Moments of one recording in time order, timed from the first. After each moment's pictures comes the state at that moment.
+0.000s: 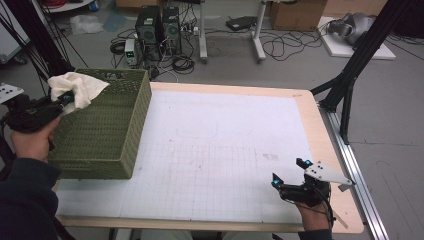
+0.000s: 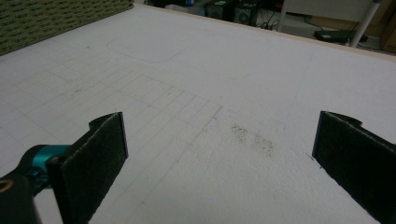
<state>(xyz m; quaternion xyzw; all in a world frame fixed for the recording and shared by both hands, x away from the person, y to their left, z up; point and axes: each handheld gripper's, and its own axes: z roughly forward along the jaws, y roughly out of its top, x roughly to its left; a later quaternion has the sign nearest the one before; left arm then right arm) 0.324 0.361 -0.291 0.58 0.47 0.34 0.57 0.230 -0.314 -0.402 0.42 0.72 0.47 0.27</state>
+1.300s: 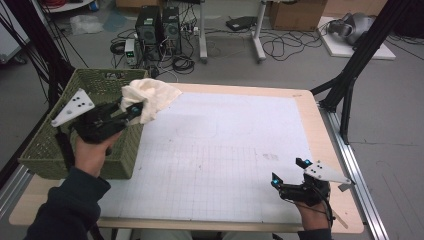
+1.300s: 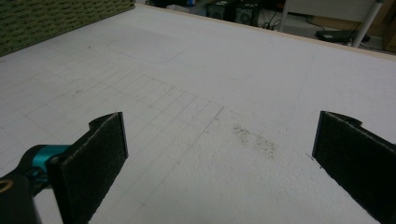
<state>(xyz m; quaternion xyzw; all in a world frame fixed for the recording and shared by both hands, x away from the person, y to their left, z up) 0.306 0.211 -0.285 0.65 0.29 0.26 0.65 0.232 -0.314 -0.402 0.42 0.72 0.48 0.27</state>
